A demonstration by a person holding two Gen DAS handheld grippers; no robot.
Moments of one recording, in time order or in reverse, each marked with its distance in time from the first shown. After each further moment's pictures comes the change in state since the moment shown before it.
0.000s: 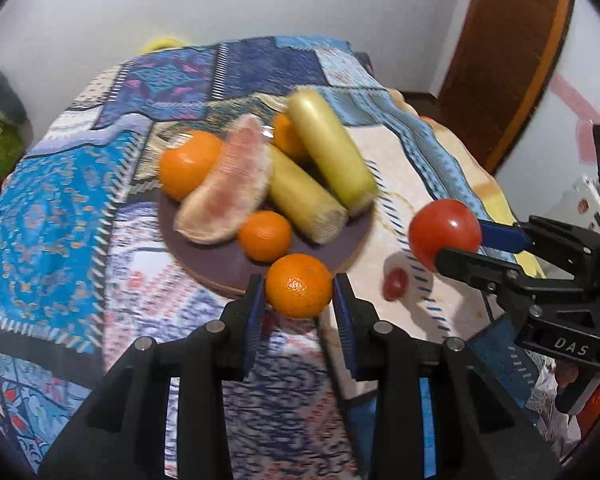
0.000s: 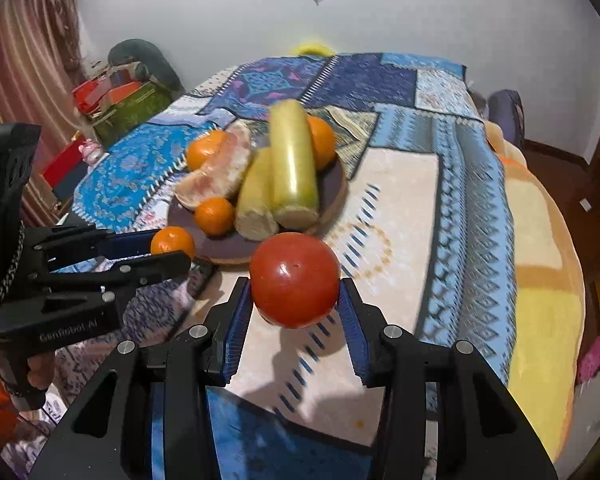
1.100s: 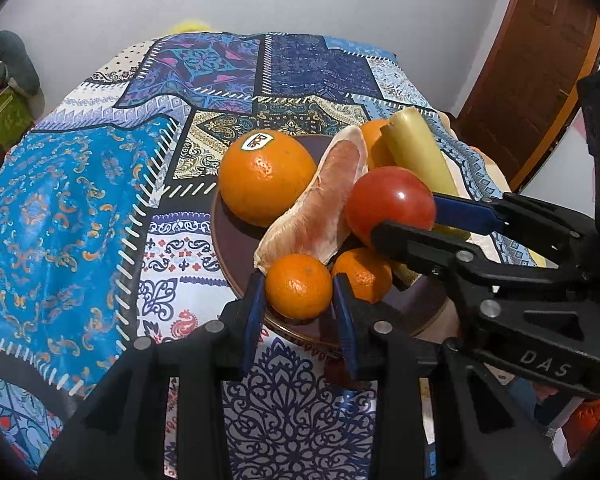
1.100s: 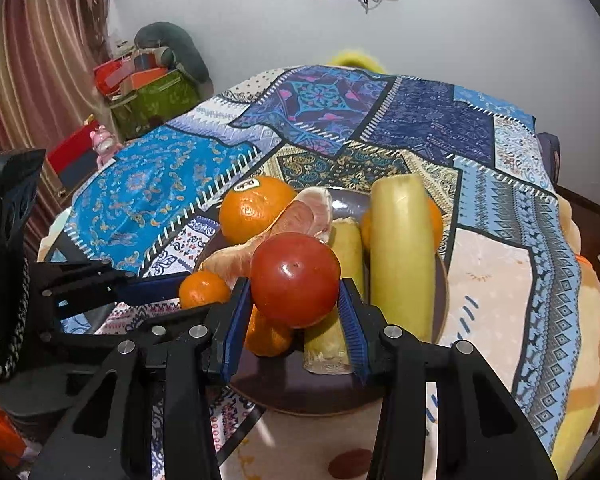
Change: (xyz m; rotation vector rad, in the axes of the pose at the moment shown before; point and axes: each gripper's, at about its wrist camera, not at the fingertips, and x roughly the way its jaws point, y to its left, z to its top) left arm 0.041 0.063 0.019 -0.100 -0.002 -0.012; right arm 0.075 0.053 0.064 -0.129 -0.003 0.033
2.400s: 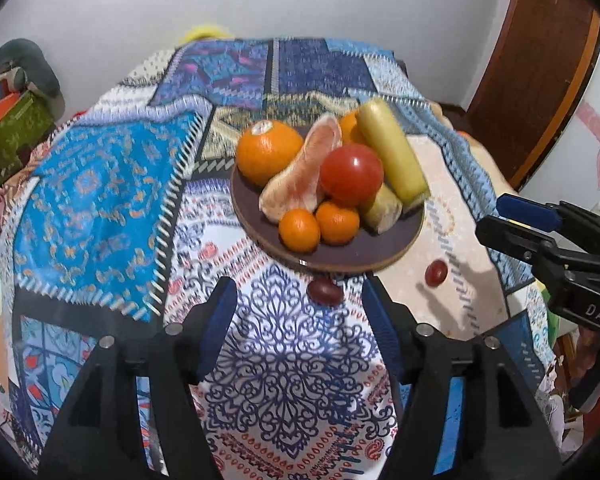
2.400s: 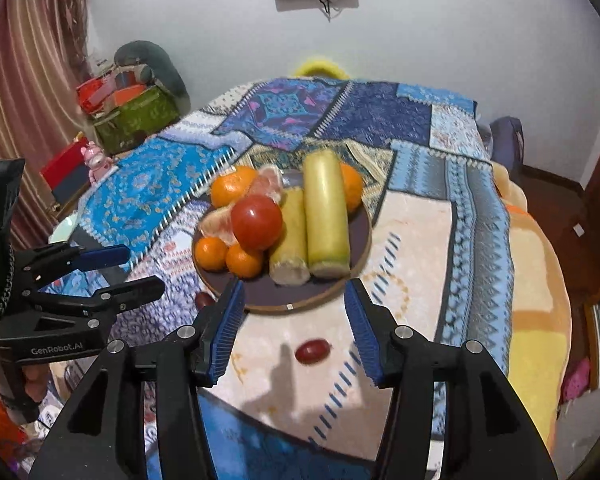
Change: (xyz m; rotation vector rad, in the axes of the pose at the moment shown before) left arm -0.062 -0.026 -0.034 0.010 0.024 0.081; right arm -0.079 -0.015 -0.040 0.083 -0.015 -0.079
